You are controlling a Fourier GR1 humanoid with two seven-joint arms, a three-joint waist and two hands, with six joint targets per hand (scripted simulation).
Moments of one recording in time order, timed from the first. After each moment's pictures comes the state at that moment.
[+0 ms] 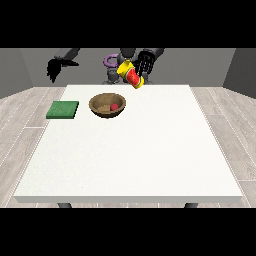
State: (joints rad) left arm -0.83 0.03 -0.27 -0.81 -1.14 0.37 0.35; right arm -0.19 -0.33 -0.35 -1.02 -0.24 0.38 -0.23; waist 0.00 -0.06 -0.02
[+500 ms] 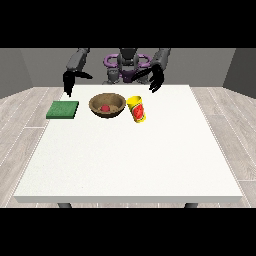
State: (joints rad) left arm -0.59 0.00 -0.11 -1.08 -0.41 0.41 0.03; right arm -0.29 -0.19 -0.29 -1.07 -0.18 0.21 -0.24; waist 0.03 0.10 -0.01
